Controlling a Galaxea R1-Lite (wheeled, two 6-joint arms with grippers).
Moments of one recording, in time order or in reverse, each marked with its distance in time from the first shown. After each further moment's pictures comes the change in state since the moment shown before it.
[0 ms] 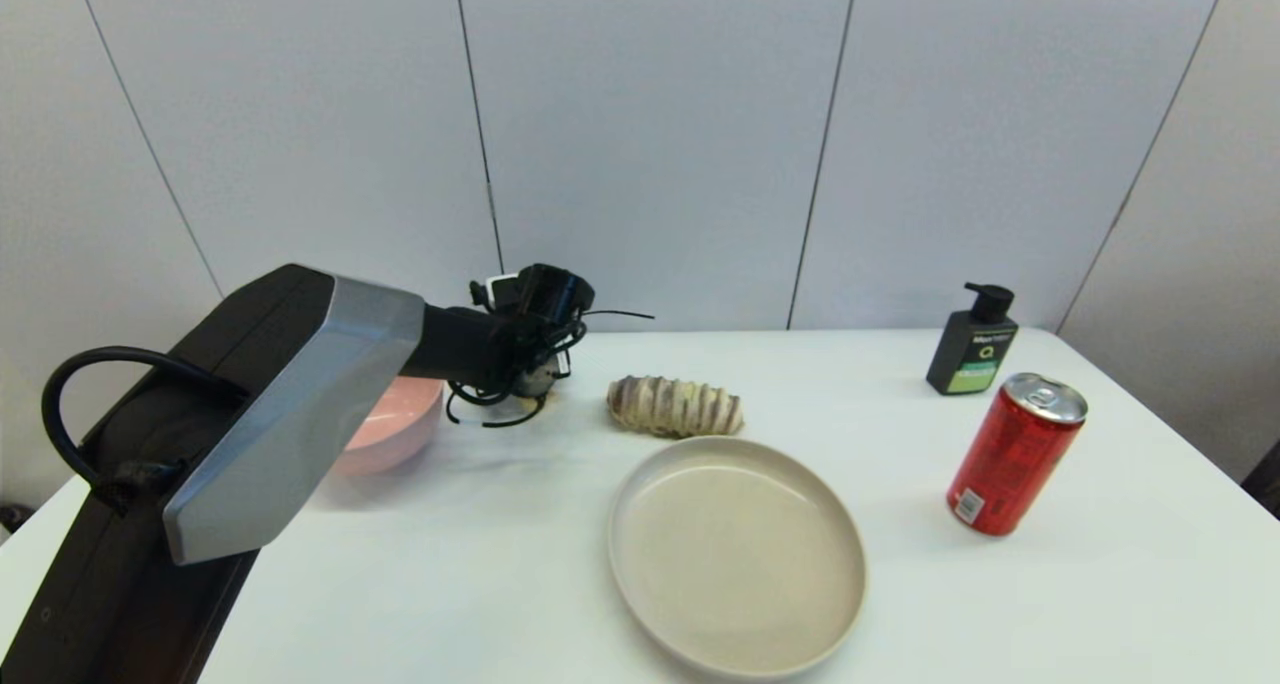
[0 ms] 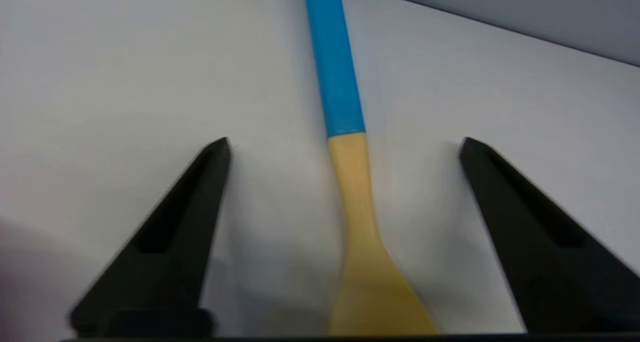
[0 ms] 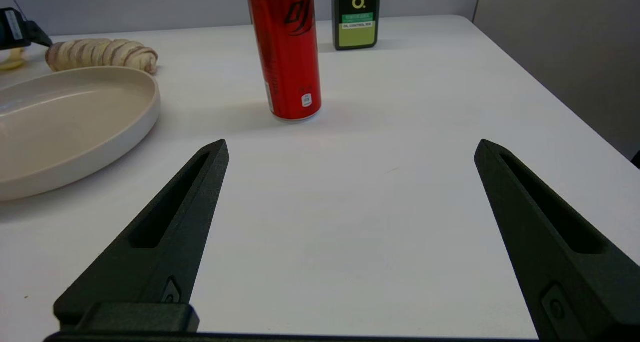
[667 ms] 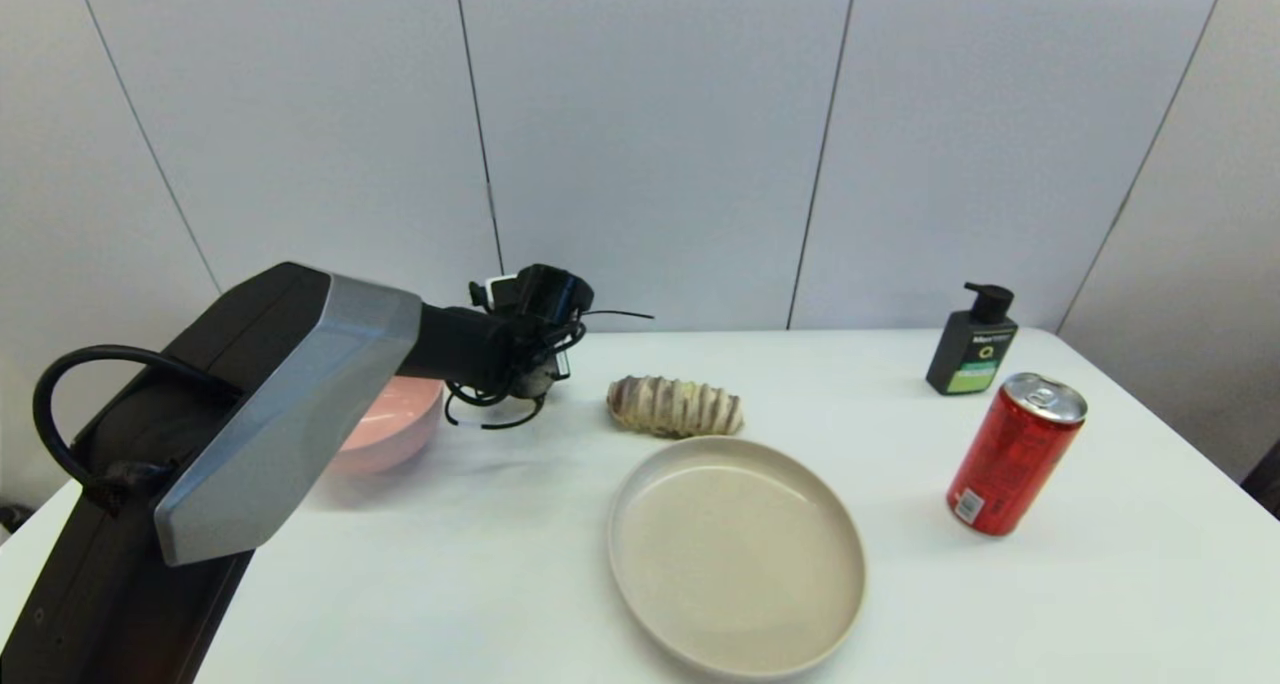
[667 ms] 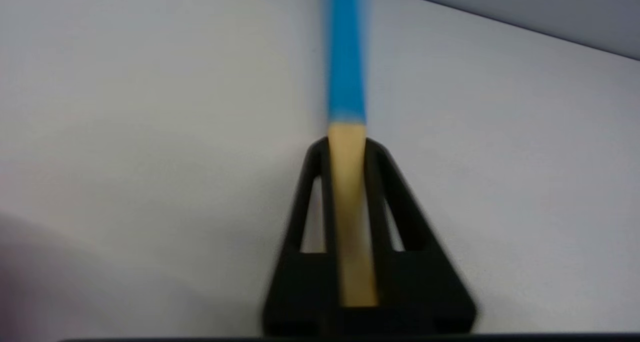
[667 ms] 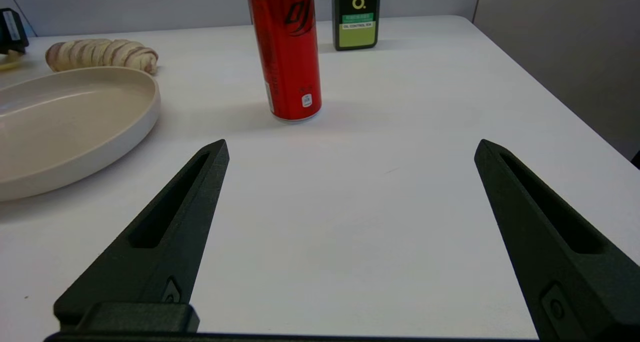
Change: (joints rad) left arm -0.002 -0.009 0.022 0.003 -0.006 0.001; right arm 0.000 0.000 0.000 0.000 0.000 -0.001
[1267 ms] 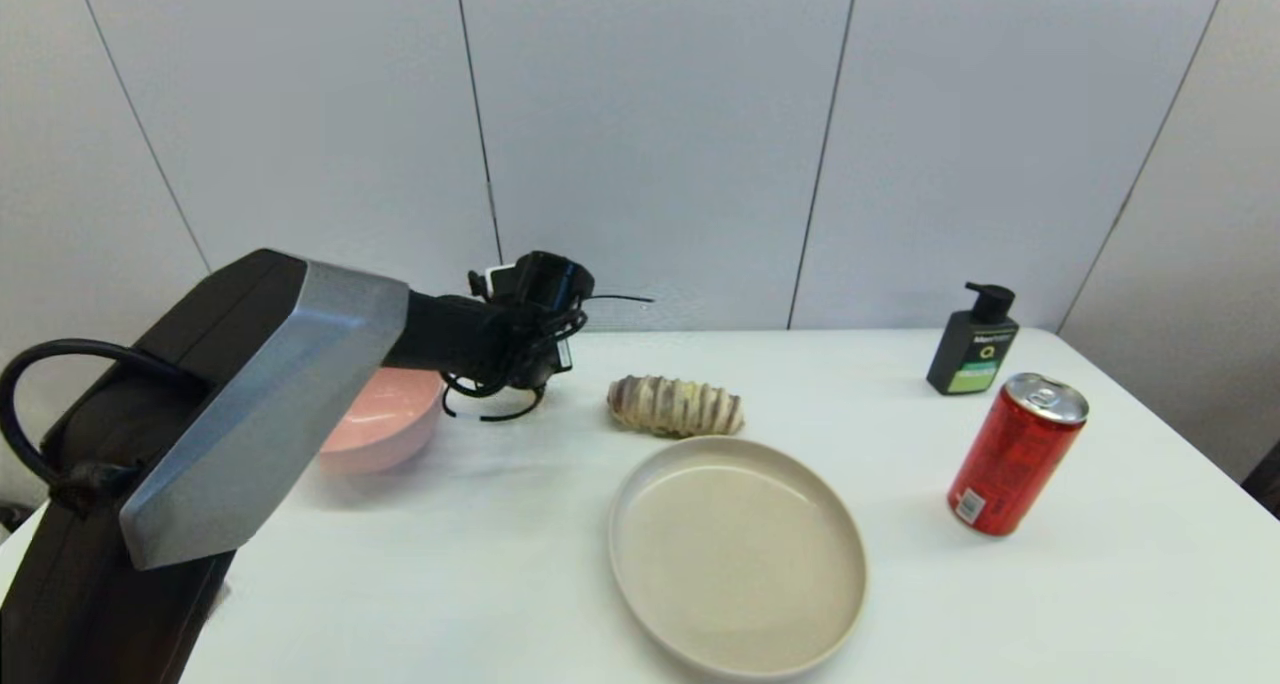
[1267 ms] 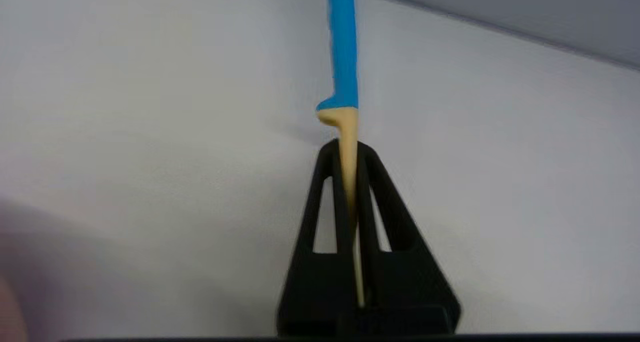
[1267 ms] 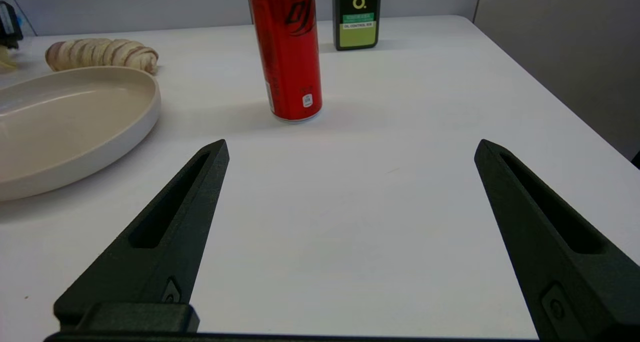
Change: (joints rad) left arm -0.019 -0.058 0.005 0.007 0.004 0.010; right arm 0.000 0.000 0.000 -0.001 0.000 0.001
